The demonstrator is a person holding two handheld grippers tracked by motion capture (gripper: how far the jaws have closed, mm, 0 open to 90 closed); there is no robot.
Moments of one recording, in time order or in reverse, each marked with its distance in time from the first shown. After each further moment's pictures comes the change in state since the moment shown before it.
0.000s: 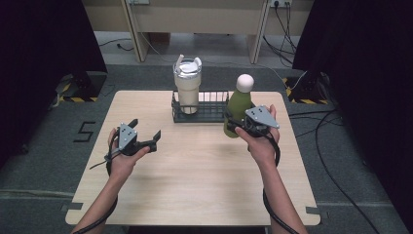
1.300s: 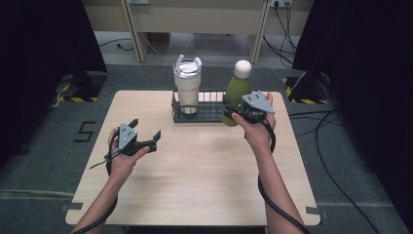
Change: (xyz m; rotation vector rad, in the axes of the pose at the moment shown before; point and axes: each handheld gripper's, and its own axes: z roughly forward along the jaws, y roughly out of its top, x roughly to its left) left arm 0.001 -0.001 0.000 0.004 -0.001 -0.006; right arm -0.003 0.022 0.029 -0.015 -0.028 0.011
